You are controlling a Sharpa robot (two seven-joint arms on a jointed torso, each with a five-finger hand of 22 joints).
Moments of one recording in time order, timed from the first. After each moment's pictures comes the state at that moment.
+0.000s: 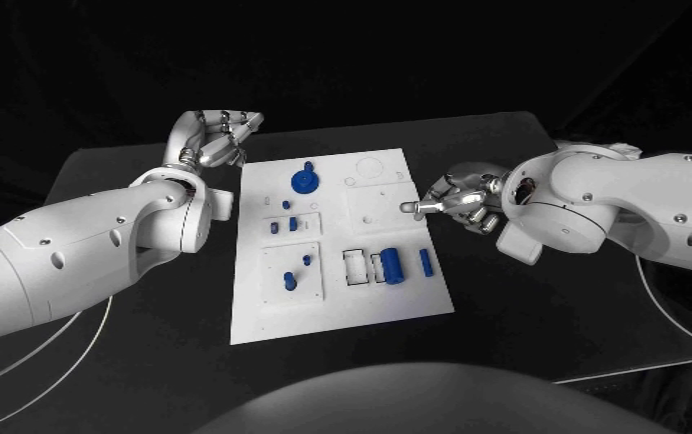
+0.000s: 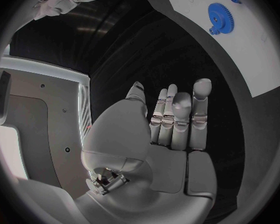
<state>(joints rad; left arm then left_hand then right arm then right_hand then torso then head) 1.24 -0.67 -0.22 1.30 -0.25 -0.66 0.50 1.32 0.04 -0.12 0.29 0.20 0.98 0.16 0.08 0.09 1.13 0.11 0.07 0.08 1.29 0.04 1.08 1.12 0.14 1.11 0.14 0.80 1.26 1.35 -1.21 -0.24 1.94 -0.68 -0.20 -0.48 1.10 0.03 -0.14 0.26 0.39 0.73 0.19 0.43 0.29 1.47 0.12 1.57 1.31 1.47 0.06 1.57 1.31 0.01 1.47 0.17 1.57 1.31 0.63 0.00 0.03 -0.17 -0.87</state>
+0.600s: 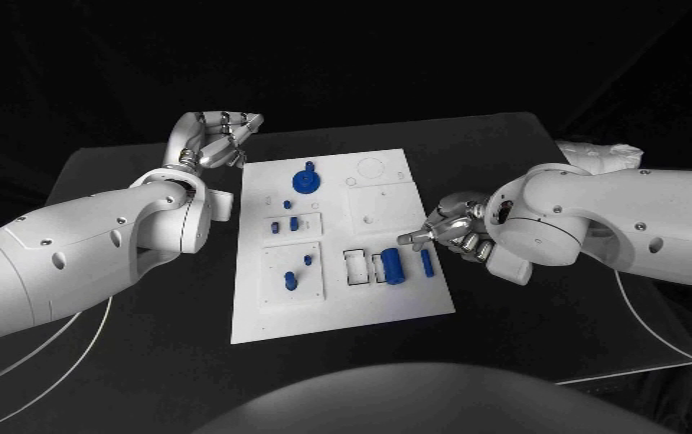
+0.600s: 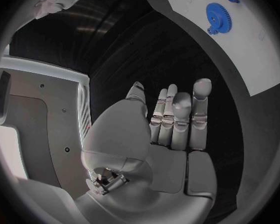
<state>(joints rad) 1.24 -0.67 -0.22 1.29 -0.25 -0.66 0.50 1.32 0.04 -0.12 0.29 0.20 0.98 0.16 0.08 0.09 1.13 0.11 0.07 0.08 1.29 0.04 1.08 1.12 0.14 1.11 0.14 0.80 1.26 1.29 -1.13 -0.24 1.89 -0.62 -0.15 -0.62 1.11 0.04 -0.08 0.20 0.37 0.62 0.18 0.45 0.37 1.47 0.12 1.57 1.31 1.47 0.05 1.57 1.31 0.01 1.47 0.16 1.57 1.31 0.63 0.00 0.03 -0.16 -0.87</state>
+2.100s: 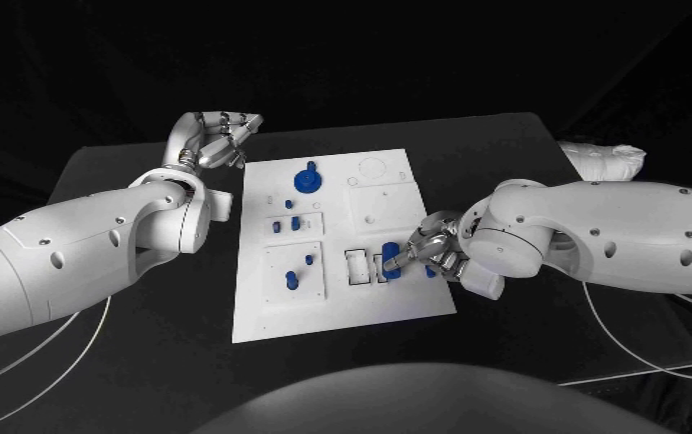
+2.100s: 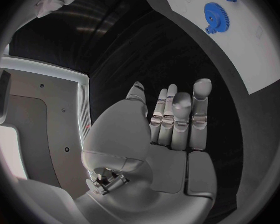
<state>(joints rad) 1.24 -0.68 -0.22 1.30 -0.25 -0.66 0.50 1.32 0.04 -0.12 0.29 0.20 0.98 0.16 0.08 0.09 1.13 0.11 0.07 0.08 1.29 0.04 1.08 1.12 0.14 1.11 0.14 0.80 1.26 1.23 -1.01 -0.23 1.85 -0.53 -0.21 -0.68 1.17 0.03 0.09 0.05 0.23 0.51 0.16 0.45 0.40 1.46 0.13 1.57 1.31 1.47 0.06 1.57 1.31 0.01 1.47 0.17 1.57 1.31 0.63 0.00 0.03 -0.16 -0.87</state>
